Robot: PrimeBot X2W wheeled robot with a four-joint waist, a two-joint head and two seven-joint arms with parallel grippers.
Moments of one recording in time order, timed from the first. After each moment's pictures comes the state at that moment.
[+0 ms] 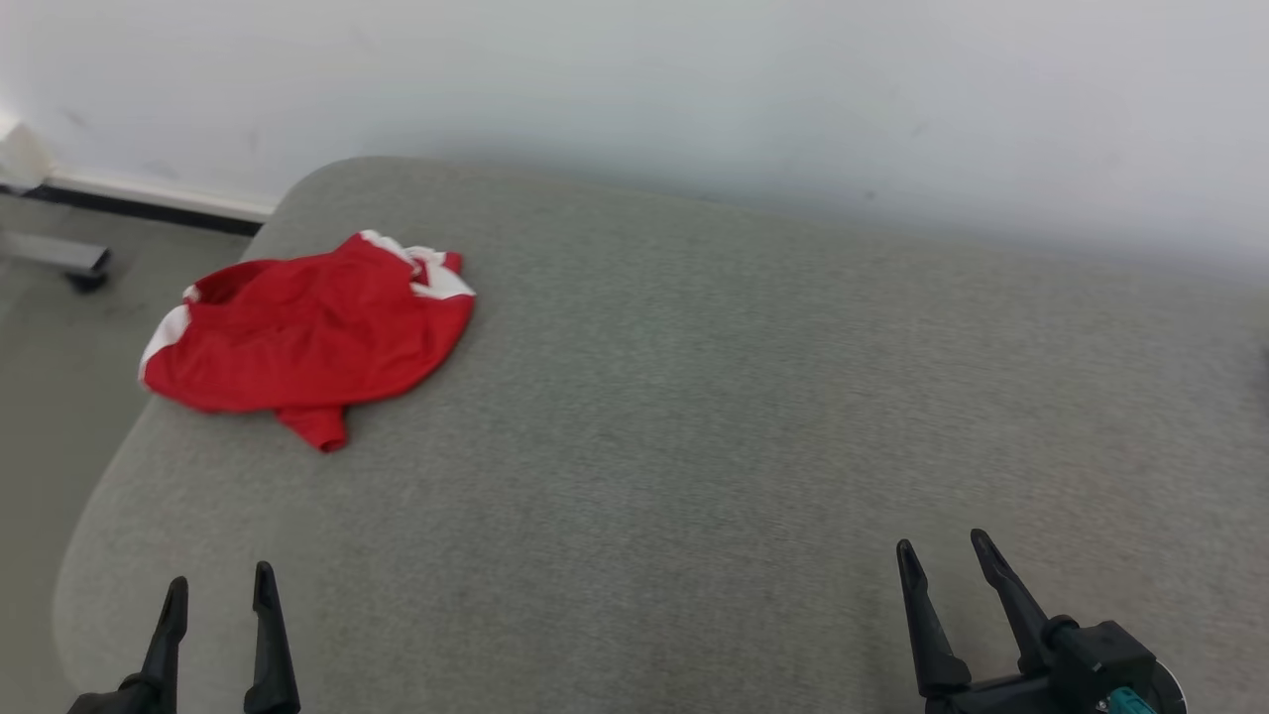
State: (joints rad) left arm 0.03 0.06 0.15 0.13 -0.15 -0.05 -0.26; right arm 0.01 -0.08 0.11 0.17 0.17 0.13 -0.22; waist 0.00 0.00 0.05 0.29
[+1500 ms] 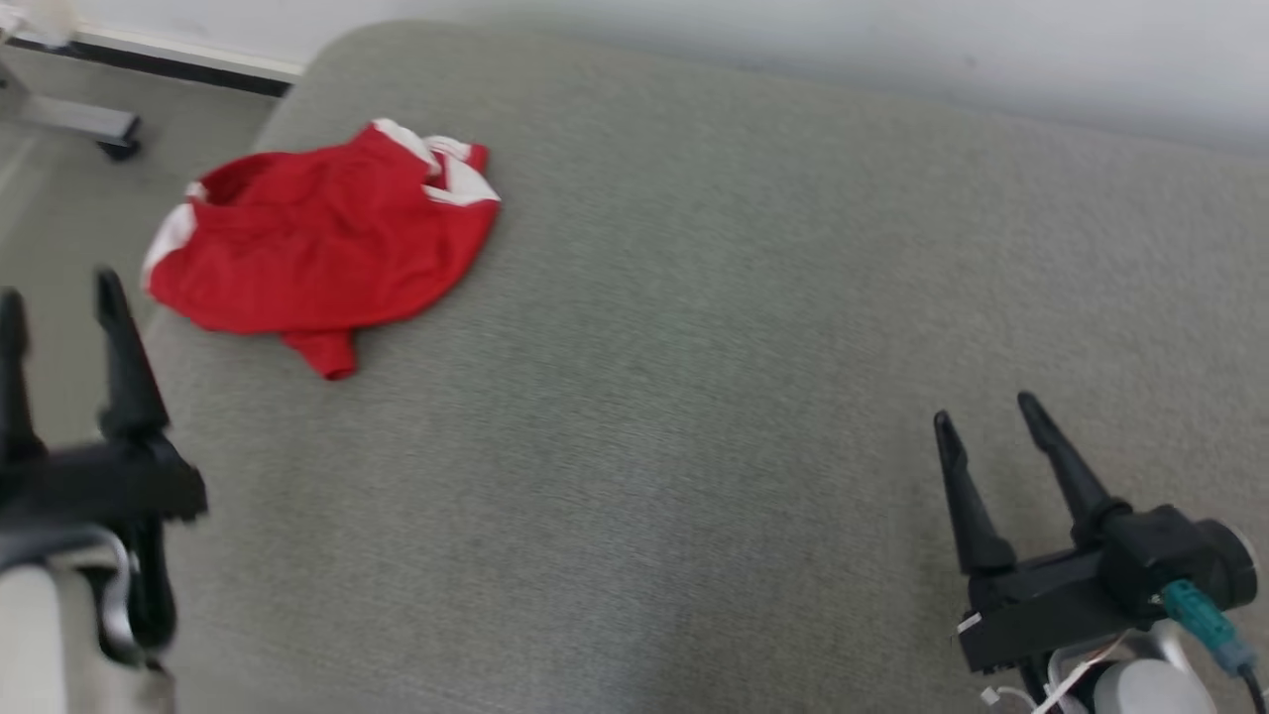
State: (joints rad) left arm -0.41 0.14 0.22 0.23 -0.26 -0.07 -0.26; right arm -0.13 -0.16 0.09 0.05 0.12 0.13 -0.14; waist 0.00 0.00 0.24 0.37
